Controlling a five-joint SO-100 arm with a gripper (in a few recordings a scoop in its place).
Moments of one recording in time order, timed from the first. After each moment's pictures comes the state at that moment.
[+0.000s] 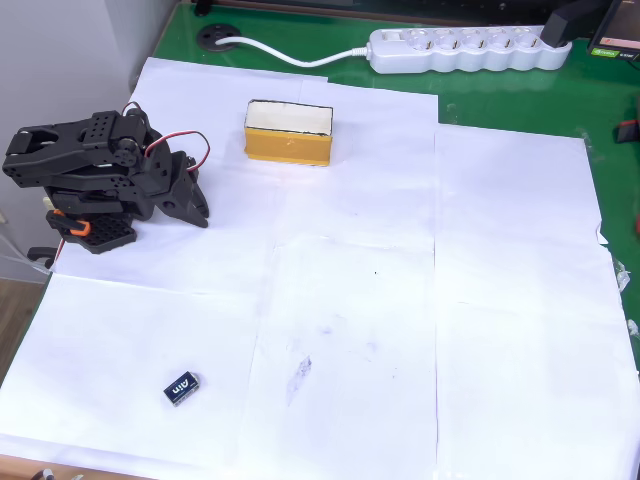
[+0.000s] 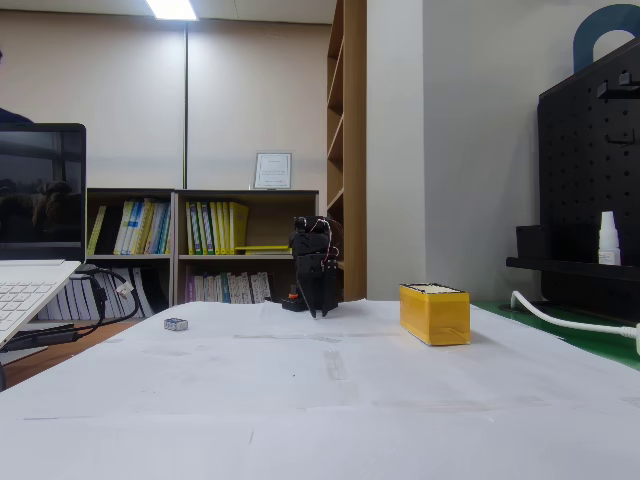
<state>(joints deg) -0.4 -10.0 4.8 80.9 -89.1</state>
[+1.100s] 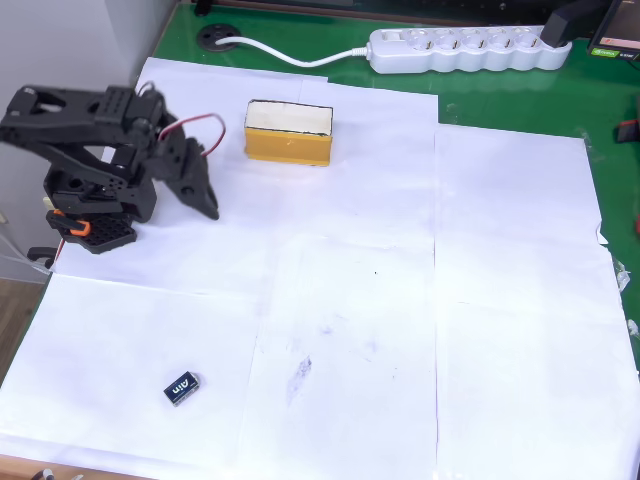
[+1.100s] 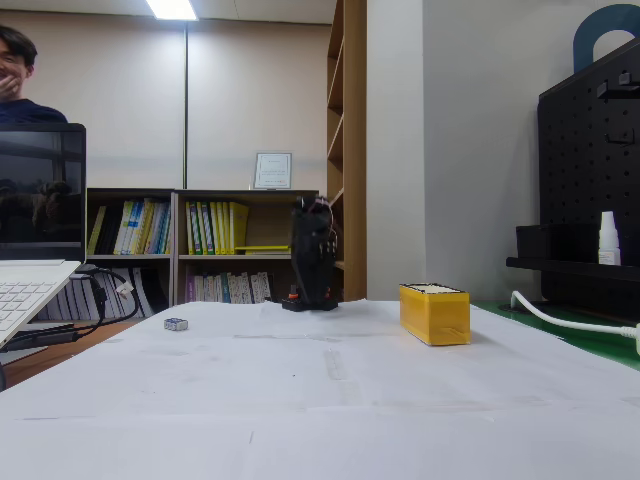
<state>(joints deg) 7.8 33.1 42.6 78.8 -107.9</state>
